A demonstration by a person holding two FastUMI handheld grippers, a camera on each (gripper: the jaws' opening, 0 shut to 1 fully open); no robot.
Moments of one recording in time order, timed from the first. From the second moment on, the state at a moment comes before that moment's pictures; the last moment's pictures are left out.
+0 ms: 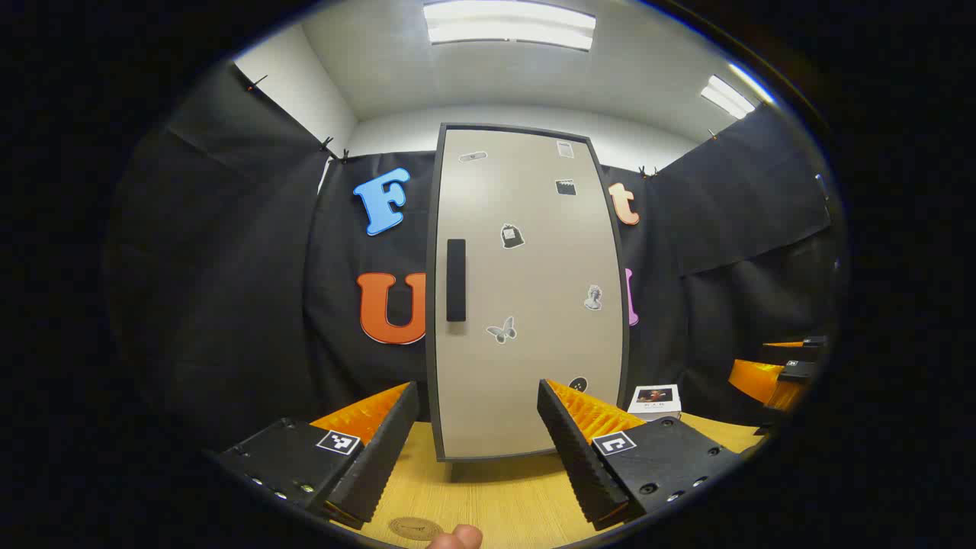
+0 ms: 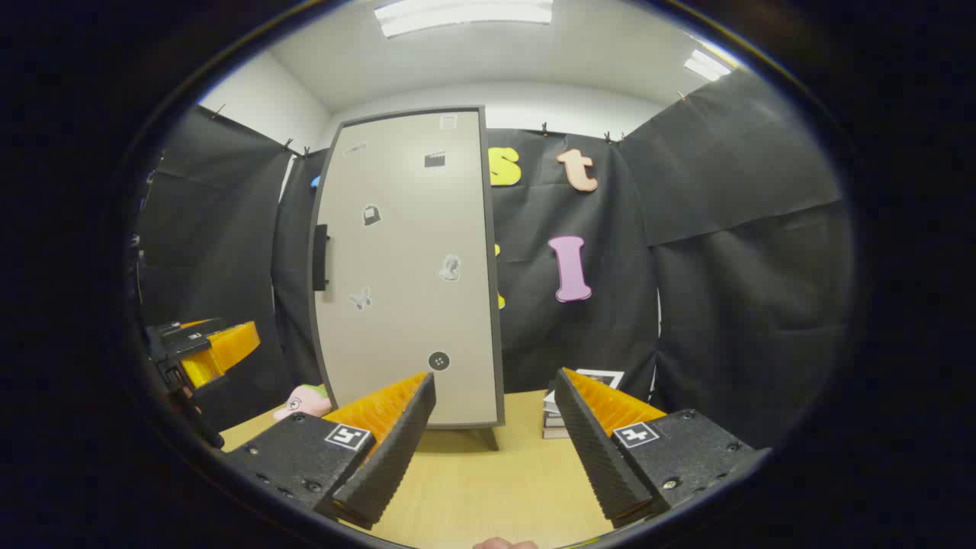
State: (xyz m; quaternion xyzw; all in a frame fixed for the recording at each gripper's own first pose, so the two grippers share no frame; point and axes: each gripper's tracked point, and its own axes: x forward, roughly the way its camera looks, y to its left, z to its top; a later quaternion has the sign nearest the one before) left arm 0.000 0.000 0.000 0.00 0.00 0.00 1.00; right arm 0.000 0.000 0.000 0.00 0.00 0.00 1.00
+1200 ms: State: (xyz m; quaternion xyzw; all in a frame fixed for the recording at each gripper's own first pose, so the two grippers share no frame) left arm 0.000 0.000 0.001 0.00 -0.01 0.00 1.00; right arm -0.001 0.001 0.003 0.00 0.00 0.00 1.00
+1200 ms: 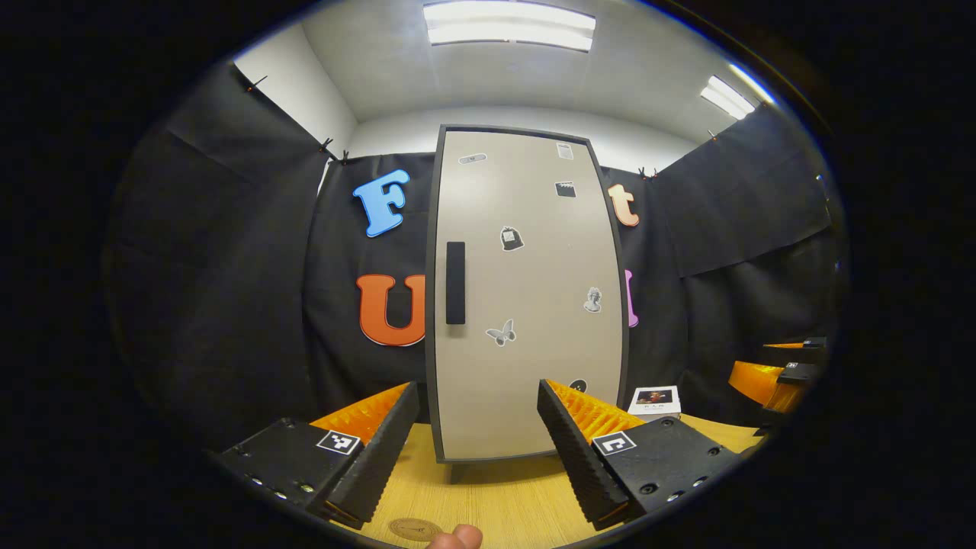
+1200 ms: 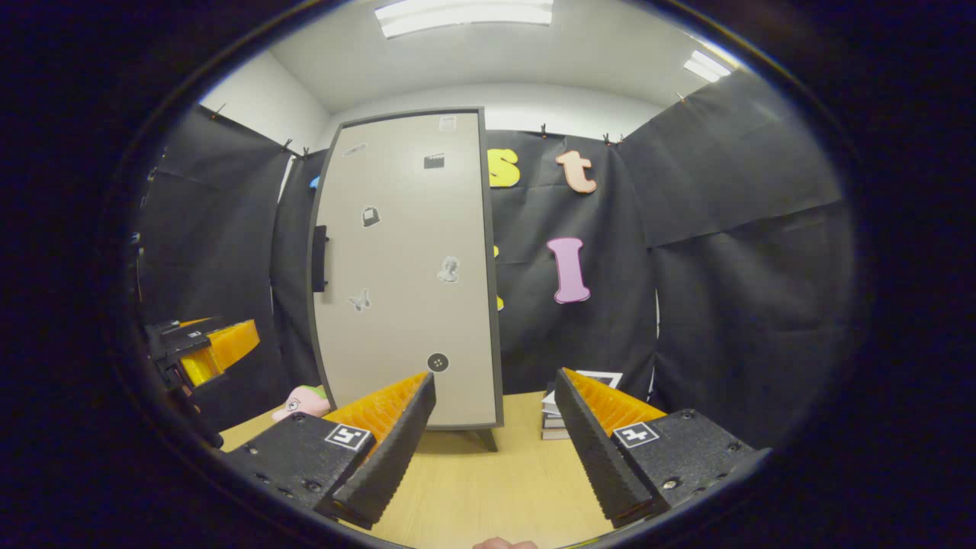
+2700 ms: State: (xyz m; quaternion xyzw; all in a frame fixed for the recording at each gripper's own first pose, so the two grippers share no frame) left arm -0.027 -0.006 0.001 0.00 0.00 0.00 1.00; right arm 0.125 0.150 0.094 -0.04 -0.01 0.20 0.98
